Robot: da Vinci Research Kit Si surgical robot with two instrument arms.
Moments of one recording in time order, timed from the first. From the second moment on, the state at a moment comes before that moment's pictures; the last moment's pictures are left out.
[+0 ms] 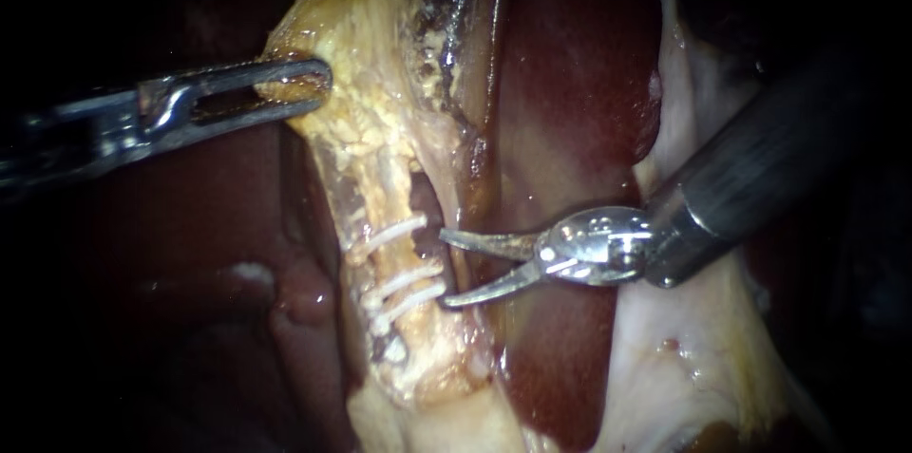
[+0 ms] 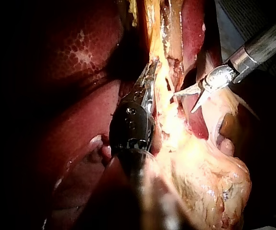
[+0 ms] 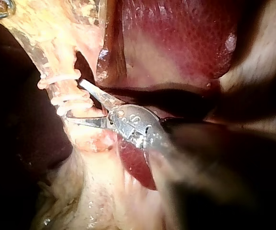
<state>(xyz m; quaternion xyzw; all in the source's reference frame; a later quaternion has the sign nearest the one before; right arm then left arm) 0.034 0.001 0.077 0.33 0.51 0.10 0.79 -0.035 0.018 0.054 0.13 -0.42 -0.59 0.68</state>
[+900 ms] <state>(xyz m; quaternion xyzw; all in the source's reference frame) 0.039 0.000 0.079 0.37 0.51 0.08 0.77 -0.035 0.017 0.053 0.13 -0.42 -0.59 0.68</state>
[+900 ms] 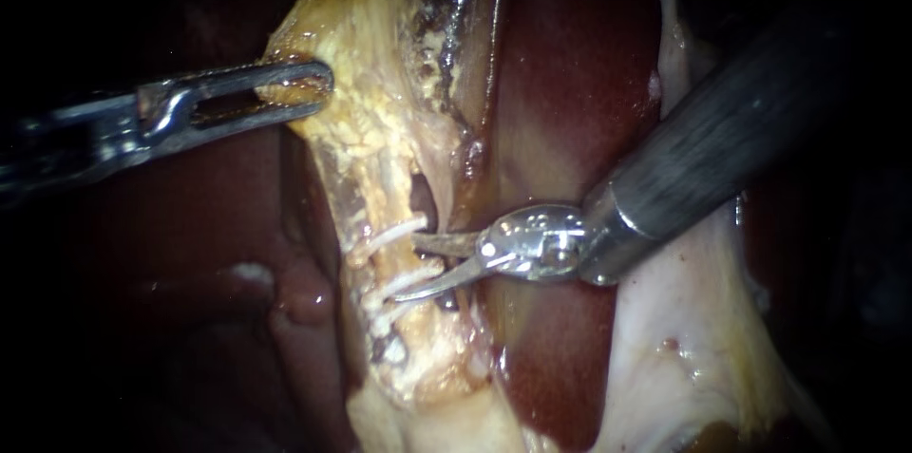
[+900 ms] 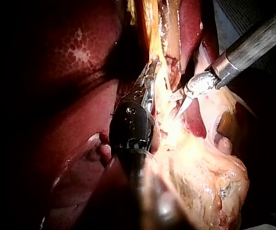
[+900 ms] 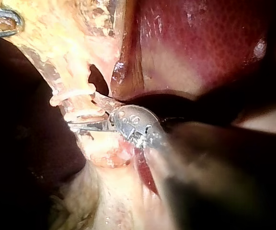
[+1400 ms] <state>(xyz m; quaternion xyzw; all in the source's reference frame) 0.041 0.001 0.078 0.41 0.55 0.06 0.73 -0.035 0.017 0.053 0.13 -0.42 -0.59 0.68</state>
